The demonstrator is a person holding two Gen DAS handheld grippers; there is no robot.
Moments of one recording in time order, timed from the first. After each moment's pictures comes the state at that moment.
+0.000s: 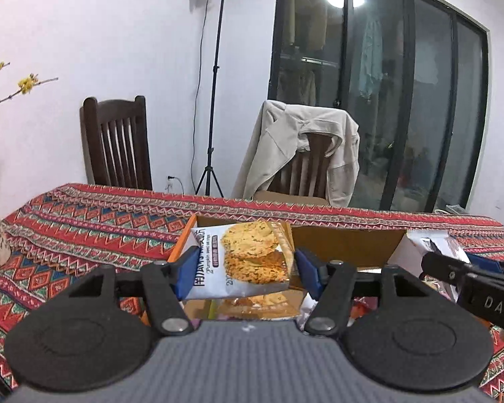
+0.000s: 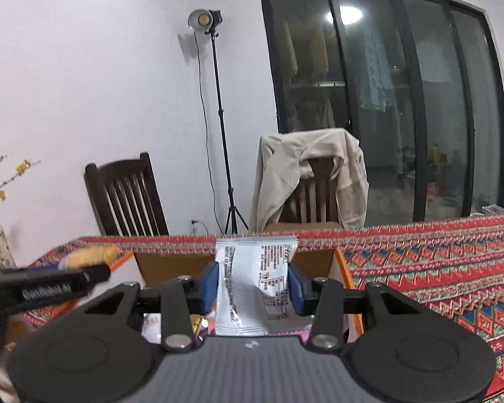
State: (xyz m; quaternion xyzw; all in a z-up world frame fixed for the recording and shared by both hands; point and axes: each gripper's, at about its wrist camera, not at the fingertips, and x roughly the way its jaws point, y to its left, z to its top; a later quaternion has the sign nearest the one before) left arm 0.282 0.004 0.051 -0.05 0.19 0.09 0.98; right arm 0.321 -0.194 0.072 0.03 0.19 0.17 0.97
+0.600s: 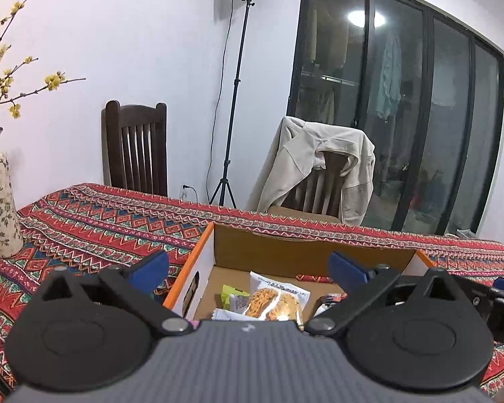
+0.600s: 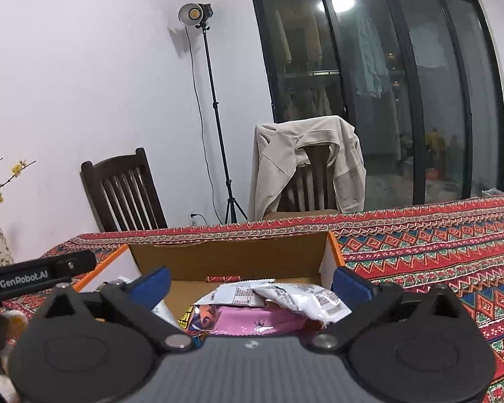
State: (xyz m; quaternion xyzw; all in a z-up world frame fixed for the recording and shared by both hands) left arm 0.268 0.010 0.055 -0.08 0.16 0.11 0.98; right arm 0.312 -0.208 0.068 0.05 0.20 0.16 0.97
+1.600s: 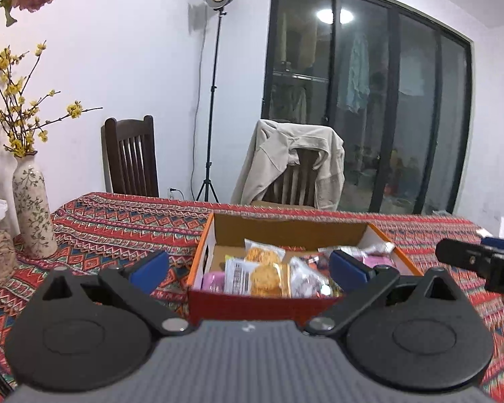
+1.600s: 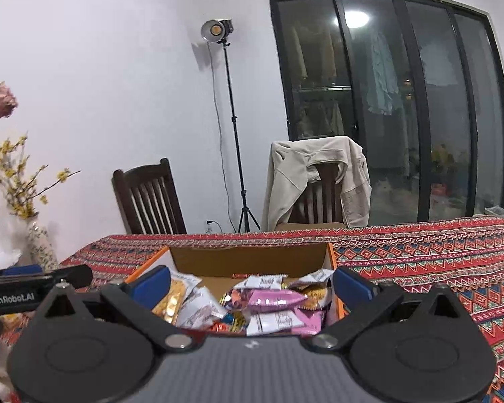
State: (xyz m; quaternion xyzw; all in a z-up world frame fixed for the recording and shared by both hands) left arm 0.133 -0.005 0.088 -0.04 0.16 0.07 0.98; right arm 0.205 -0.231 0.120 0.03 0.18 0.19 0.96
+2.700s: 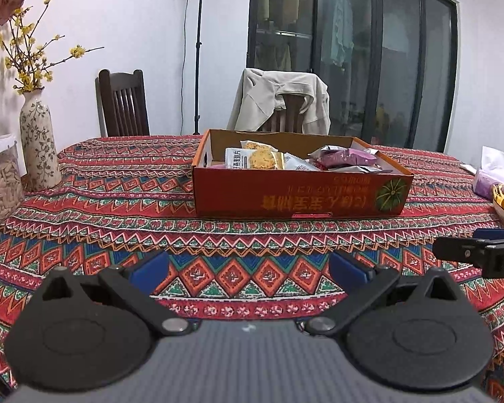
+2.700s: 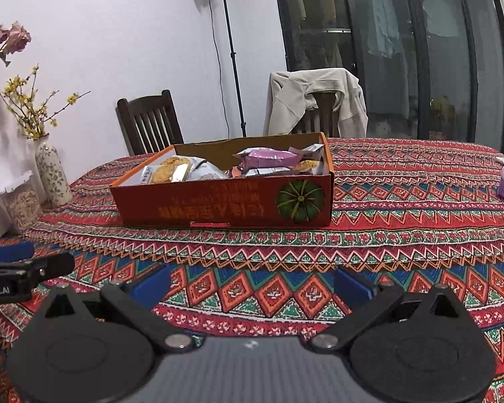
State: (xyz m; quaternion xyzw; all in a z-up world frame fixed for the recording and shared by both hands) left arm 0.064 -0.006 0.012 -0.03 0.24 0.04 0.97; right arm 0.130 -0.247 0.037 0.02 0.29 0.19 0.94
